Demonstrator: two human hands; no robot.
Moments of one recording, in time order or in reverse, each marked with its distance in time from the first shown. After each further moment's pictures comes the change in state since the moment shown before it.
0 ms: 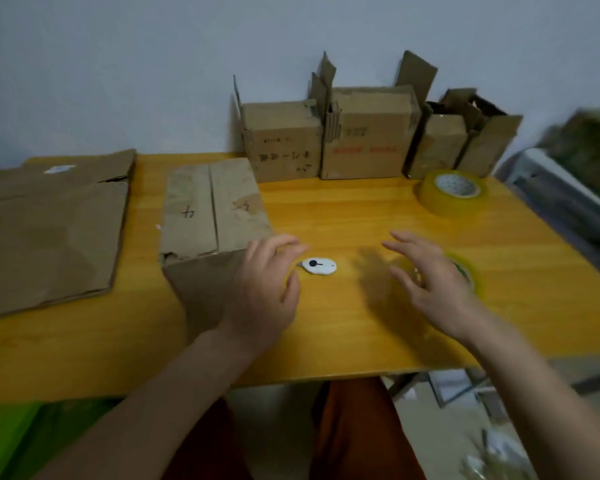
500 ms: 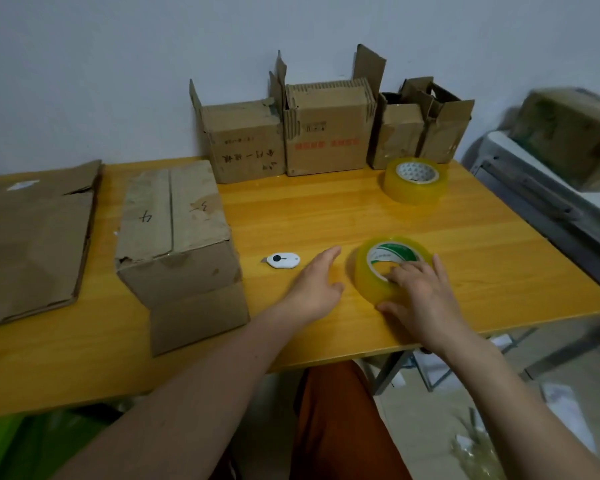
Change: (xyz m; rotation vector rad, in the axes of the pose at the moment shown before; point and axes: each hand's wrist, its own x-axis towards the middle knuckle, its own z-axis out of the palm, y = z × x) left_hand 0.025 0.053 0.113 -0.516 -0.702 -0.555; right_hand -0.042 0.054 0.009 -0.288 -0.013 0.156
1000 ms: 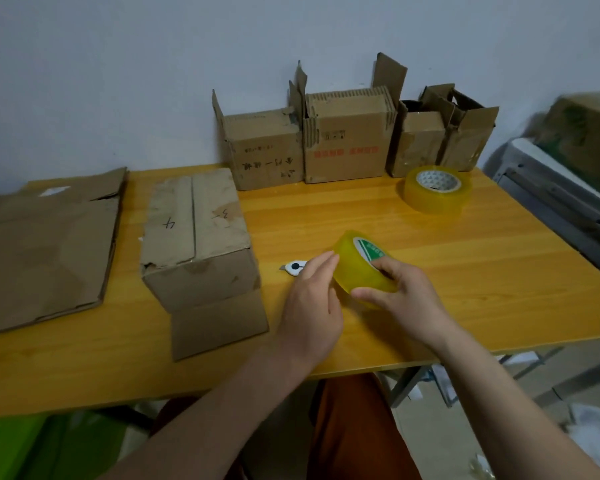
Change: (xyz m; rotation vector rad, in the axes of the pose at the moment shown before) left_hand -0.062 0.018 -0.018 0.224 0.457 0.289; right_hand 0.022 -0.049 -0.009 0.790 -0.027 0.007
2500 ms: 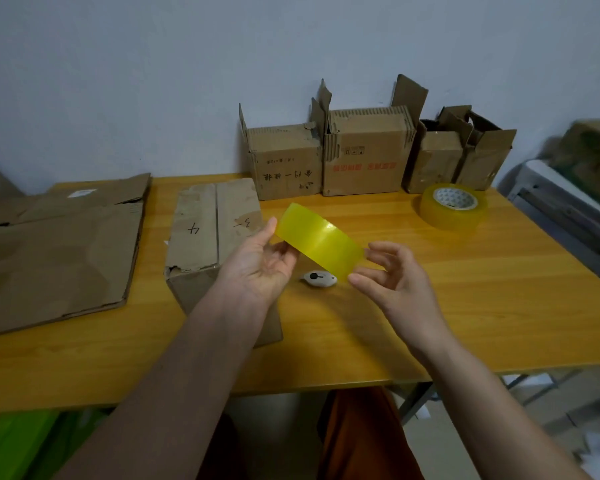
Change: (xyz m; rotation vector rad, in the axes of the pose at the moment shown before) left_hand 0.054 0.005 -0.101 -1.729 0.305 -0.934; right_hand -0.002 -0.049 0.027 0.490 0.089 -0.005
